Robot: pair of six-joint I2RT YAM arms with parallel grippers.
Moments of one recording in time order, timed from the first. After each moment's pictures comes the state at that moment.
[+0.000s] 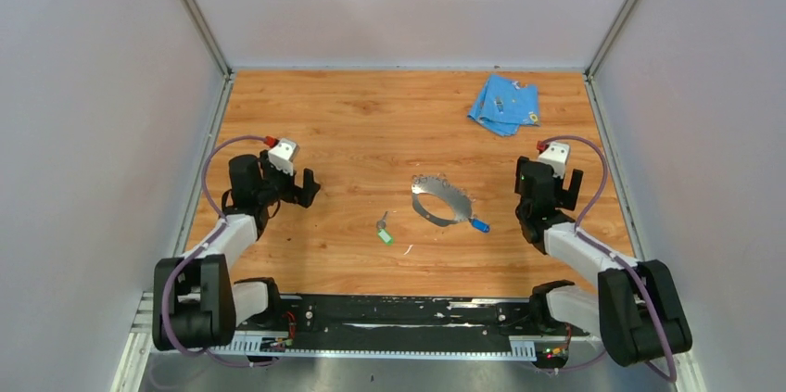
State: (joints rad) left arm 0.09 1.14 0.41 0.20 0.53 0.27; right arm 0.25 1.11 0.36 0.29 0.77 0.05
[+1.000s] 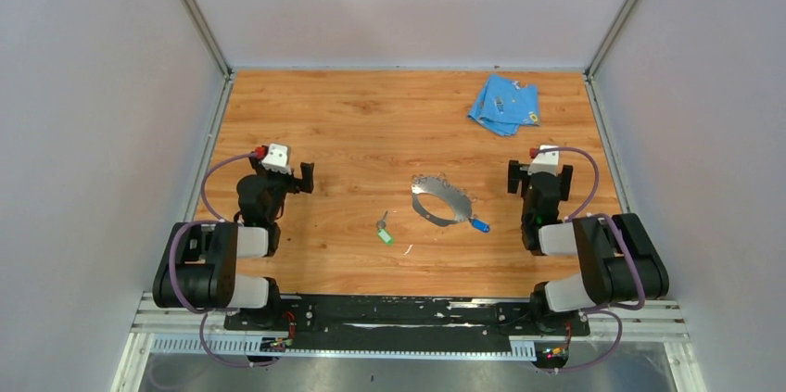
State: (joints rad) left arm 0.02 1.37 0.18 1.12 0.20 0.10; right arm 0.12 1.42 0.22 0.95 0.40 -0.13
